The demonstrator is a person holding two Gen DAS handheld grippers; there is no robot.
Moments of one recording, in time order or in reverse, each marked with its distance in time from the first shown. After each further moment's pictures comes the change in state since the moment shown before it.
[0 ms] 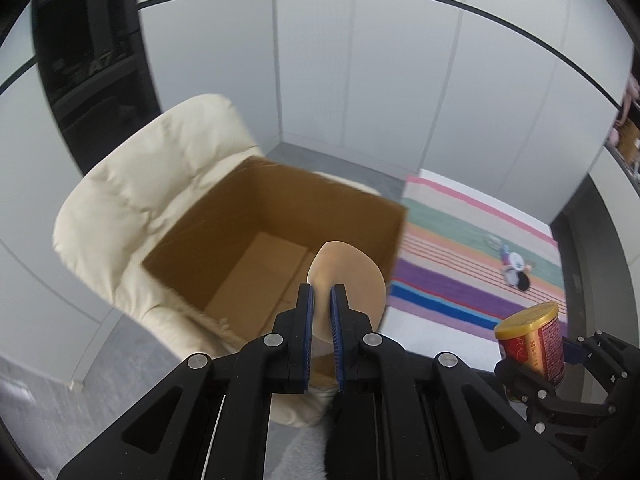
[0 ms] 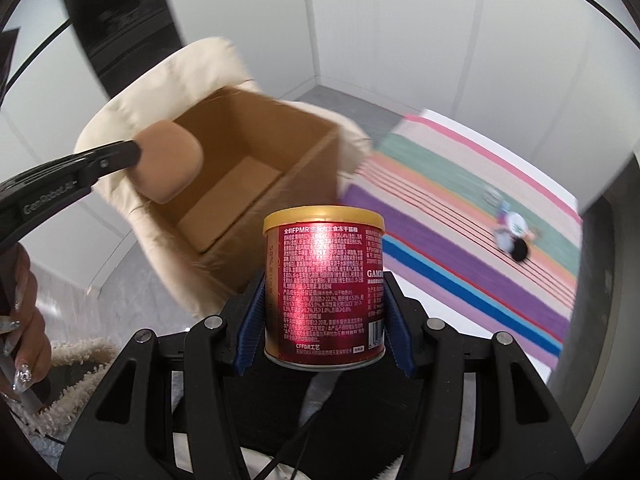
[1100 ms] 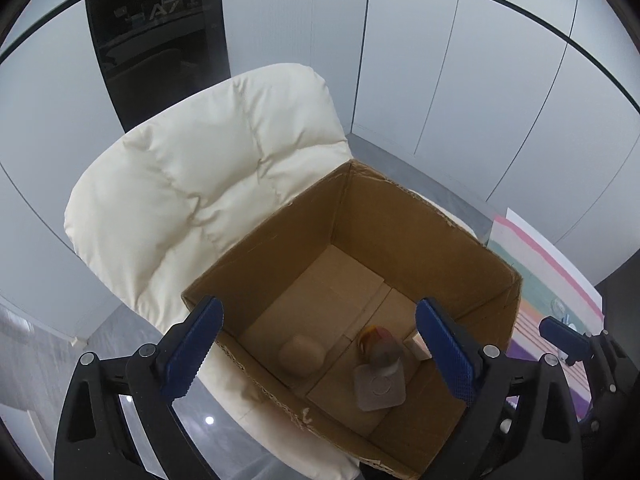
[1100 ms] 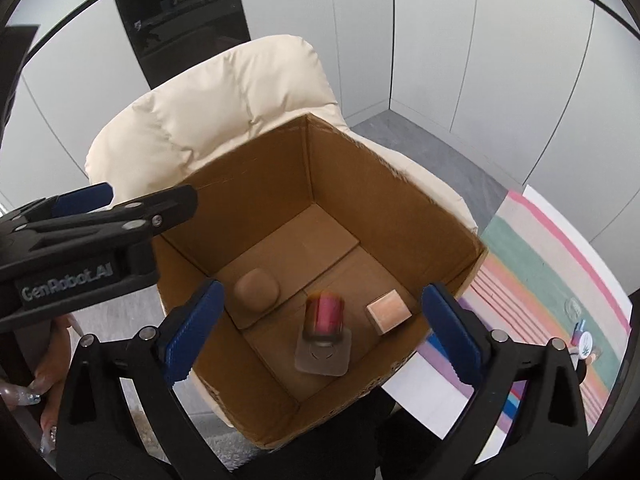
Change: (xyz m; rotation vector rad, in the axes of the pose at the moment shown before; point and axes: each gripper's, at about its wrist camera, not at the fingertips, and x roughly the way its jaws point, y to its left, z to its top) left arm 0.096 0.096 0.055 -0.205 0.050 0.140; right arm 0.120 0.080 0.128 -0.134 -0.035 0.117
